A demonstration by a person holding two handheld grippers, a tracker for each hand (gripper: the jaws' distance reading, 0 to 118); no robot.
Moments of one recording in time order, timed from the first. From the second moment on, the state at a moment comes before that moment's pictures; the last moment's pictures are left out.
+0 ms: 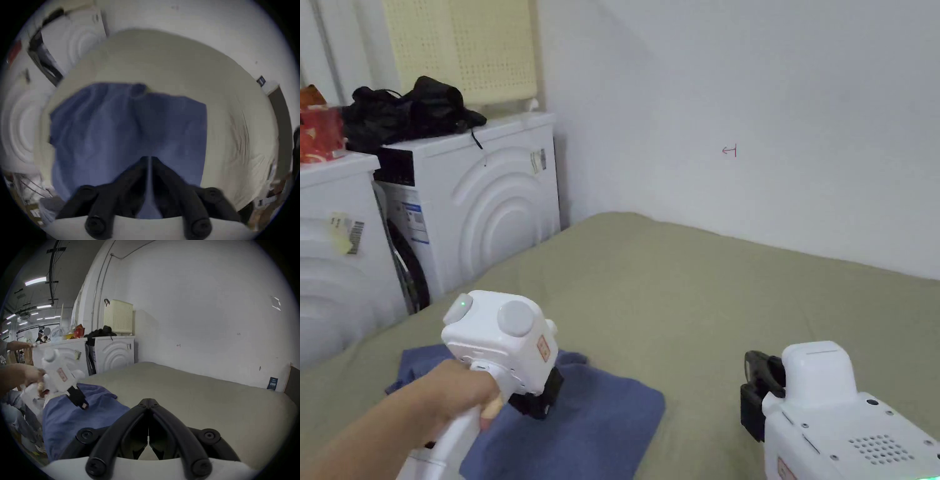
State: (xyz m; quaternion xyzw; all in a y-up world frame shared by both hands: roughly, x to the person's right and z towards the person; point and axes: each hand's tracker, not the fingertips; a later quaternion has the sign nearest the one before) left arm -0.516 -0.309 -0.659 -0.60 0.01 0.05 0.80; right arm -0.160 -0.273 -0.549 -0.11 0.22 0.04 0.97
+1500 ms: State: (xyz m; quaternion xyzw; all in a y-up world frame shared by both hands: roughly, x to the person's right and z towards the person) left arm 0.016 -0.171 -0.586 -0.42 -0.45 -0.05 0.79; right arm 0.236 -0.246 -0.352 -0.17 -0.17 0.02 0.97
